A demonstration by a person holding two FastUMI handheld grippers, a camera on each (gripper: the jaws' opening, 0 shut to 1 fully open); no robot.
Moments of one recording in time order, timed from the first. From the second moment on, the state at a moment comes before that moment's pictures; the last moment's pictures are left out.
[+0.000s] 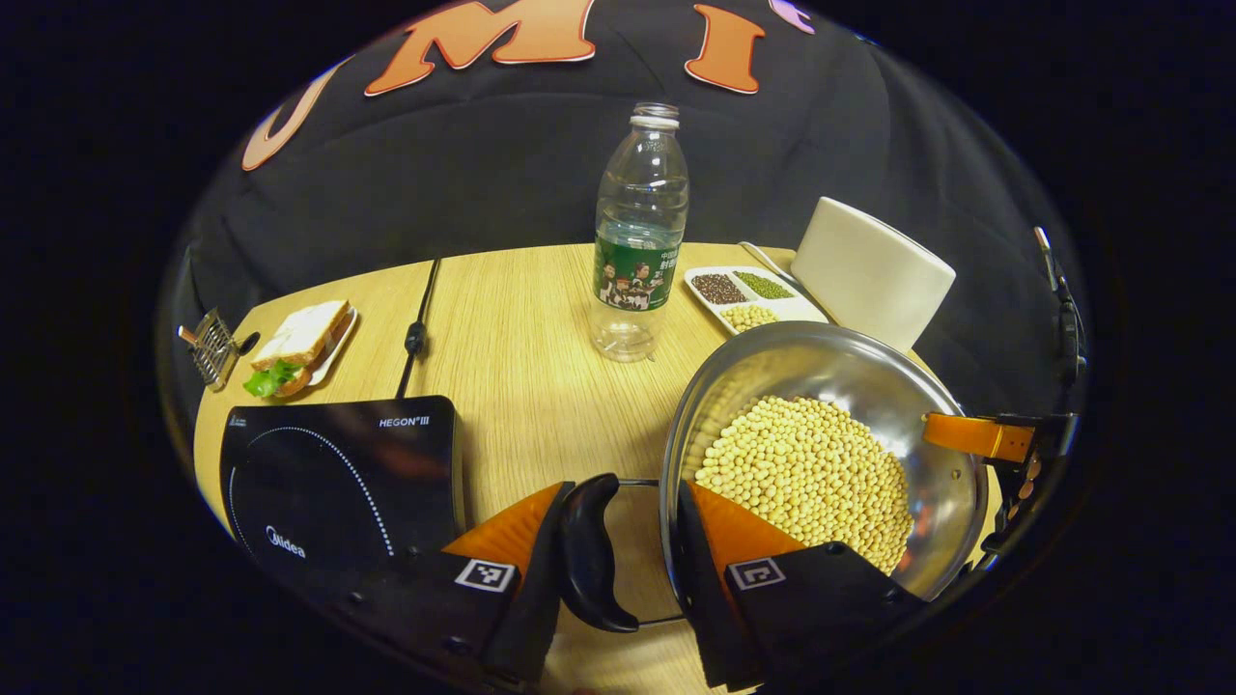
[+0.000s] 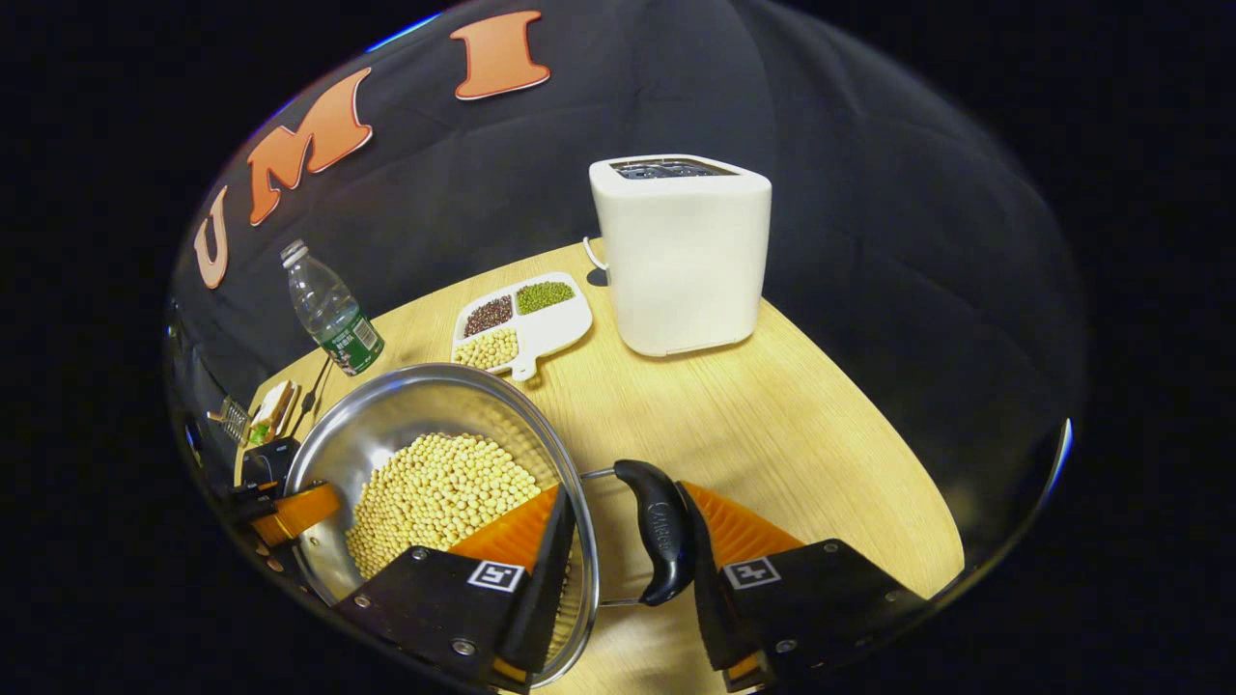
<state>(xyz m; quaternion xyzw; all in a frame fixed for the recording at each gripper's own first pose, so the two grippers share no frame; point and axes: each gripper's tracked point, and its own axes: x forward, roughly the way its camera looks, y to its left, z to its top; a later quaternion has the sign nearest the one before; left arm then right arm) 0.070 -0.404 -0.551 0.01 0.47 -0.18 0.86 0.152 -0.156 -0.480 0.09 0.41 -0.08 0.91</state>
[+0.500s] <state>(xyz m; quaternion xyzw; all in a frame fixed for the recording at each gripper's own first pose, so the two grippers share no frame) 0.057 -0.379 -0.494 0.01 0.45 -0.18 0.88 0.132 -0.139 -0.431 0.10 0.38 -0.07 0.92</state>
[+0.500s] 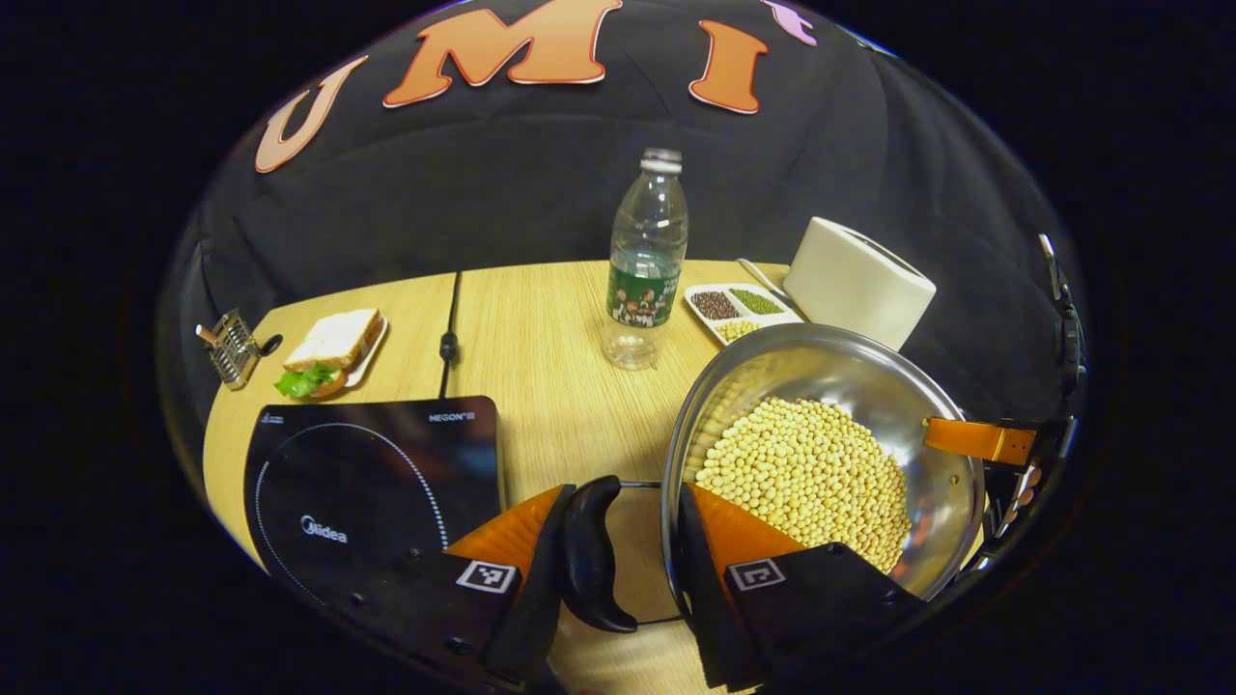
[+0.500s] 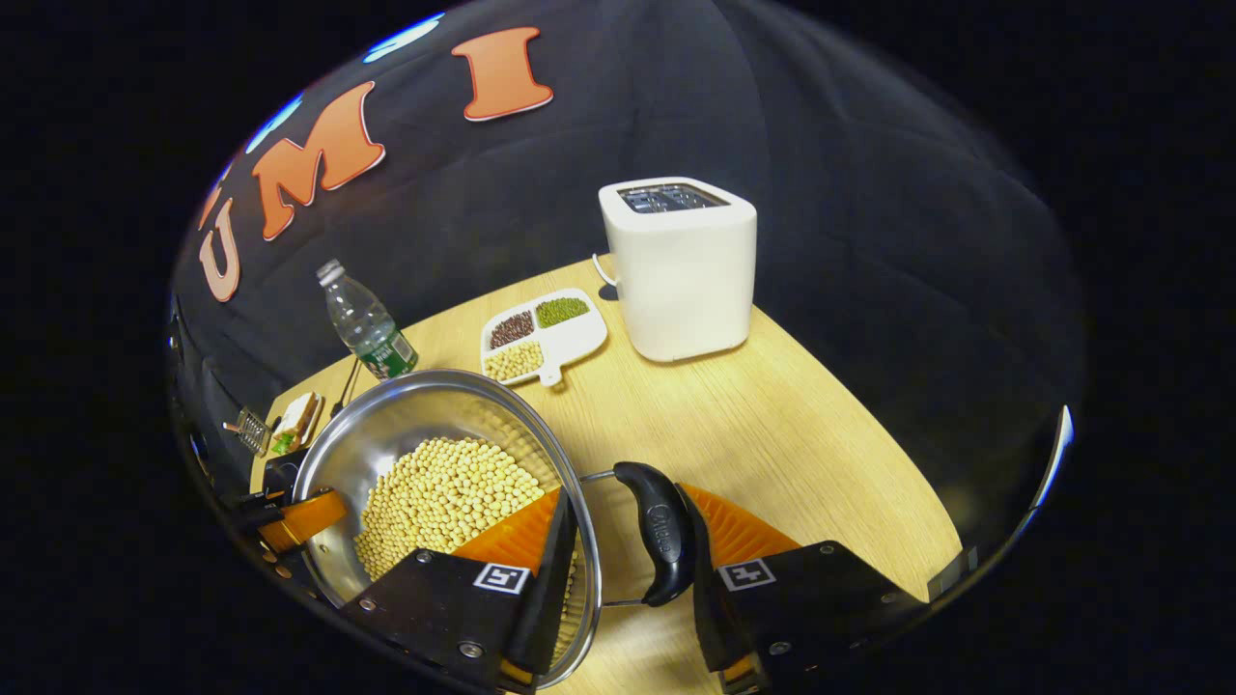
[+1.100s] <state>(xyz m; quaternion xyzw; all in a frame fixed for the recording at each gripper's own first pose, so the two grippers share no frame) 0.055 -0.273 -0.422 0.00 0.43 -0.14 0.89 0.117 -0.042 -0.370 0.10 0.37 -0.03 0.92</state>
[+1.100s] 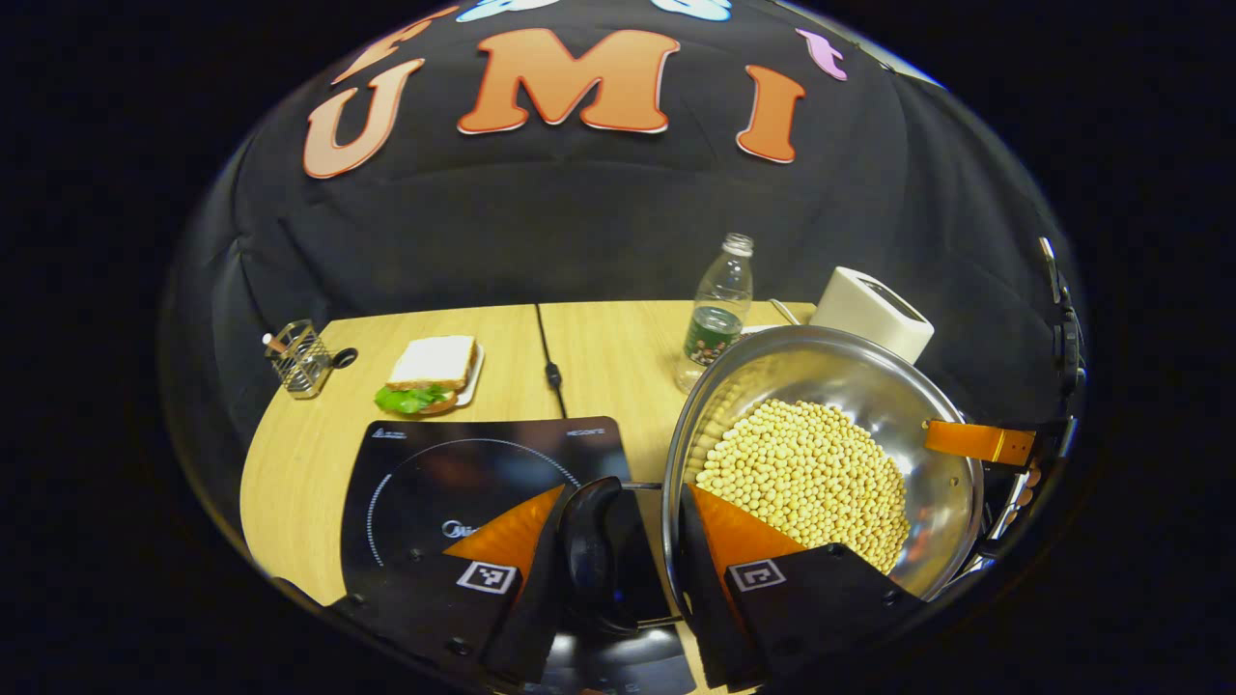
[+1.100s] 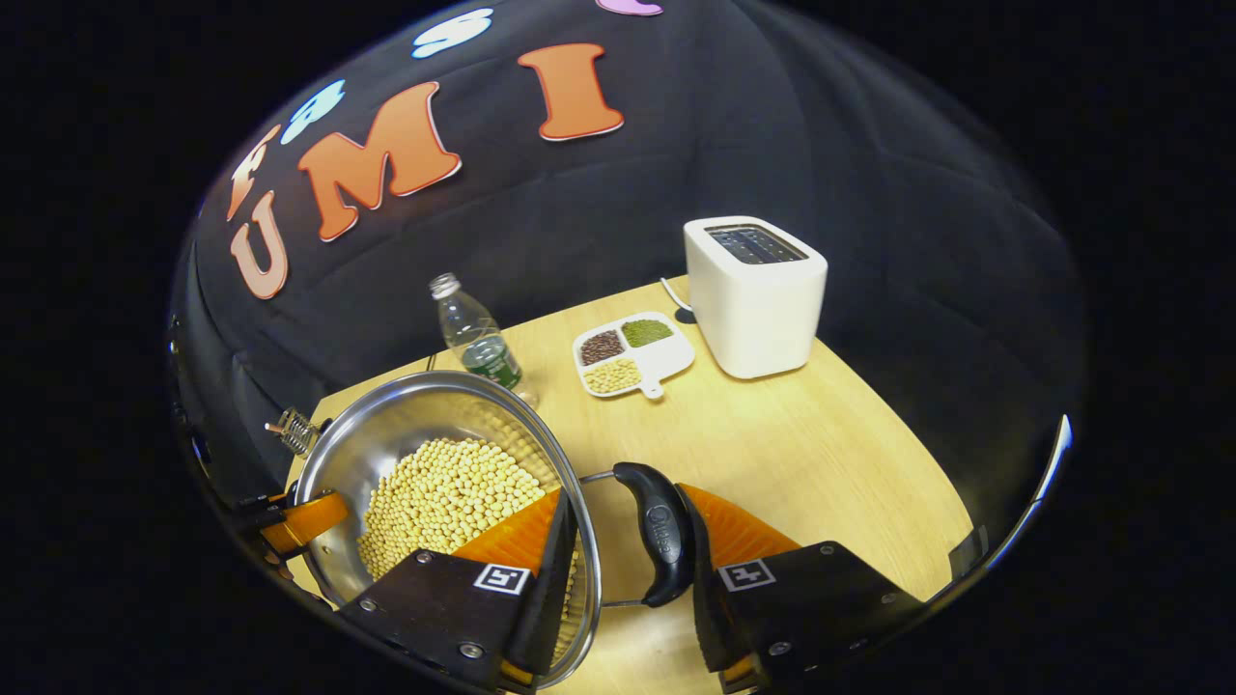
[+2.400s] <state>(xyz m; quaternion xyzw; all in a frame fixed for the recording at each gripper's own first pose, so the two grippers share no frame) 0.063 -0.051 -0.454 -0.04 0.48 -0.01 0.88 0.138 0.182 -0.414 0.06 0.41 0.07 0.91</state>
